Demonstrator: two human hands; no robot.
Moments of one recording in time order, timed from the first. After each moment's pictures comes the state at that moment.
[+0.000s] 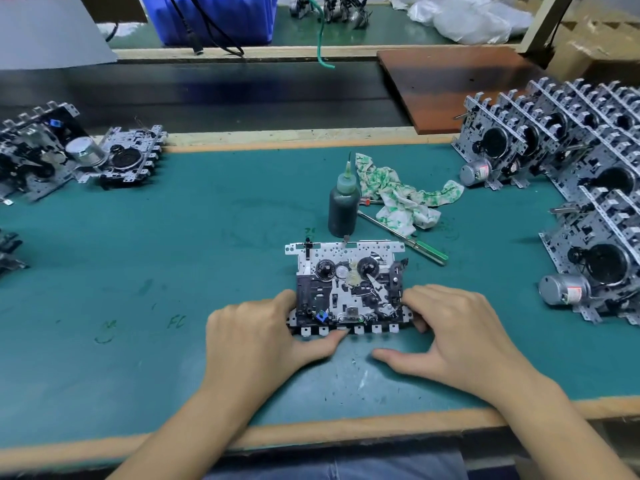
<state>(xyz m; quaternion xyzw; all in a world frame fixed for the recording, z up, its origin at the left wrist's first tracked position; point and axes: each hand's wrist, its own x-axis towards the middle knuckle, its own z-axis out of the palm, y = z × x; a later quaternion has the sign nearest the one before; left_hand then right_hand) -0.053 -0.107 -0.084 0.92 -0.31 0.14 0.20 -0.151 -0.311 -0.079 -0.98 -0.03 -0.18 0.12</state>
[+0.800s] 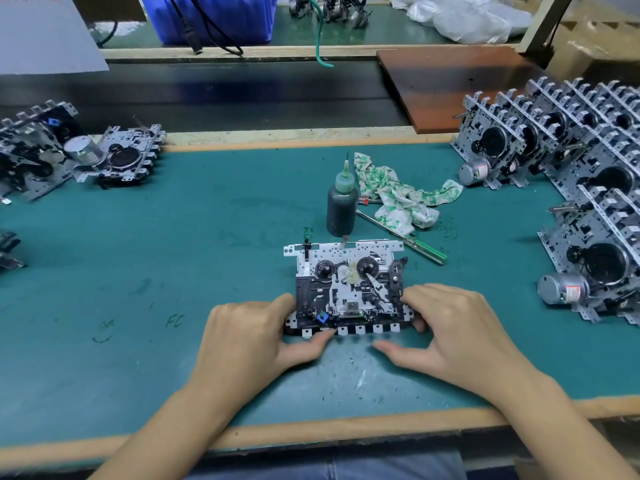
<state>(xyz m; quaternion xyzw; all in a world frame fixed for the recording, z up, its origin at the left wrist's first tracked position) -0.043 -0.095 -0.086 0.87 -0.42 0.14 0.23 -0.151 -0.313 -0.080 -0.98 -0.04 -0.18 0.12</state>
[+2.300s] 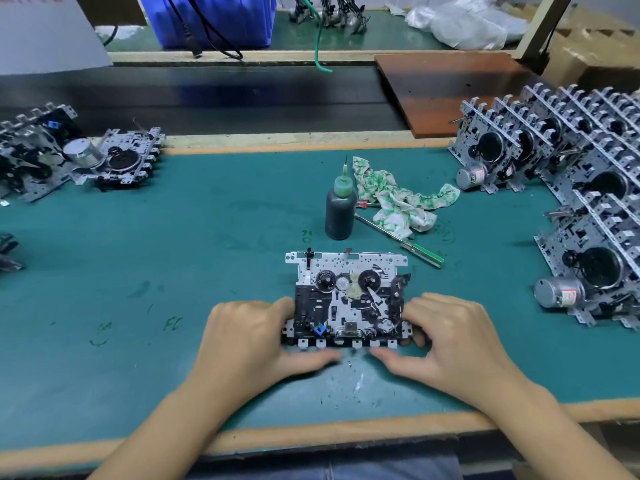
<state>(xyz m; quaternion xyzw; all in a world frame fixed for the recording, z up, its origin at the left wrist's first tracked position) -0.044 -0.097 -0.084 0.87 -0.43 0.12 0.21 -0.153 -0.309 -0.086 -0.97 -0.03 -0.20 0.14</state>
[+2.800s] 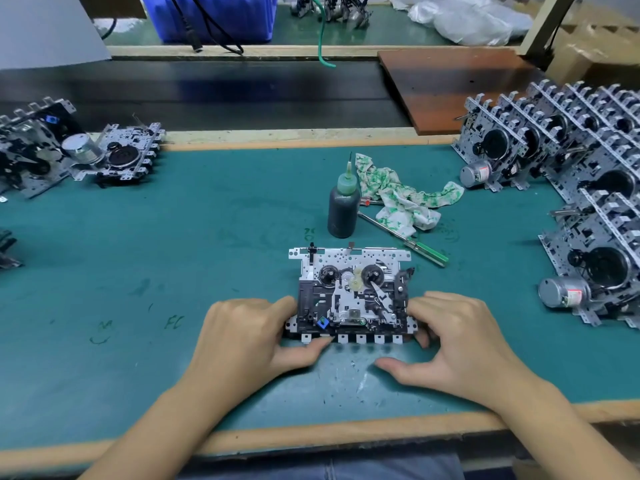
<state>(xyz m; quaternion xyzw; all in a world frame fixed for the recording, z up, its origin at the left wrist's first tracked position) -0.036 -0.092 -0.087 0.85 -0.46 0.14 0.22 -0.153 -0.311 -0.085 -0.97 -0.03 -0.19 0.17</state>
